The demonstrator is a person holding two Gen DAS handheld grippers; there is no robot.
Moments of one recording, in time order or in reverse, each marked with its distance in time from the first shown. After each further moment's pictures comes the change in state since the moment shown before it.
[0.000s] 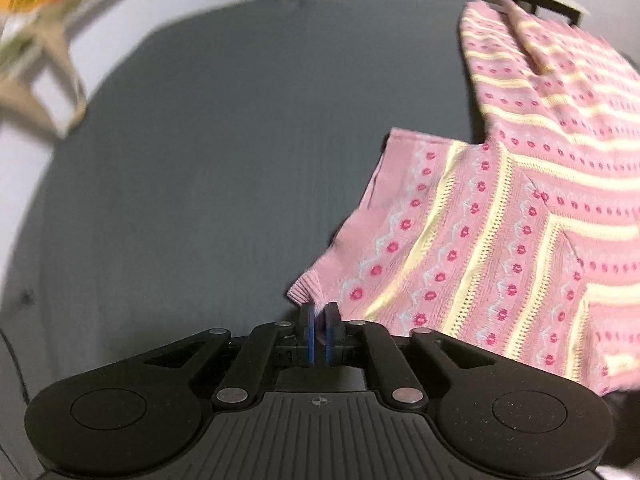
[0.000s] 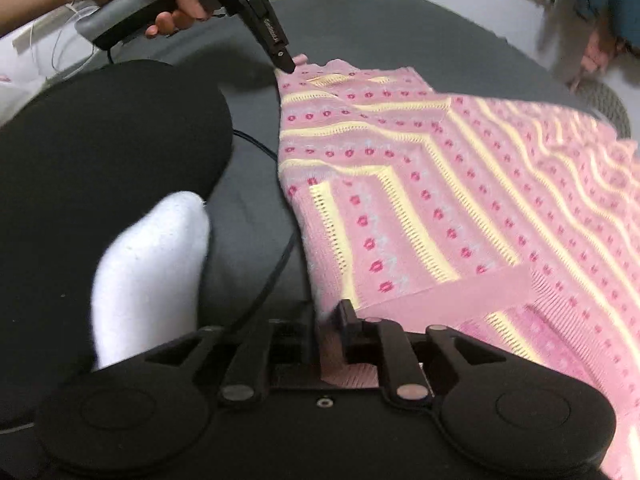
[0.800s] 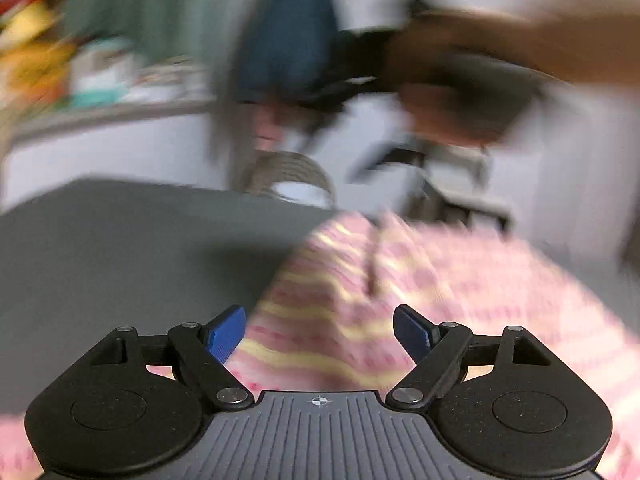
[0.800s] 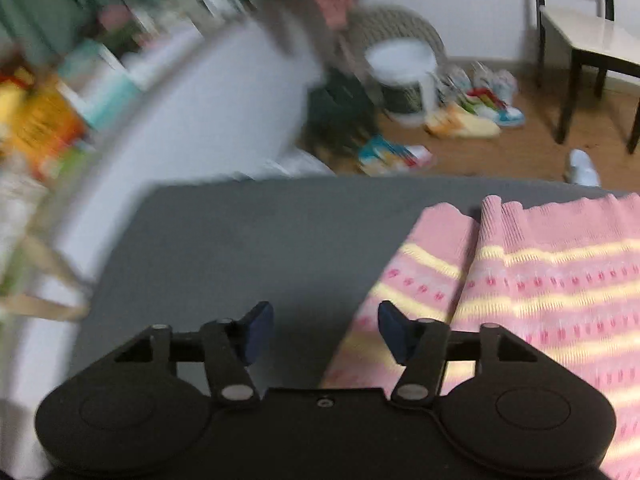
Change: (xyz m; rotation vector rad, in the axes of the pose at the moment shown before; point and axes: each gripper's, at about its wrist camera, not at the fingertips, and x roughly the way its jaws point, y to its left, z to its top) left arm 0.007 -0.160 0.035 -0.091 -0.706 -0.197; right arm 0.042 -0.332 0.267 0.859 -0.122 -0.241
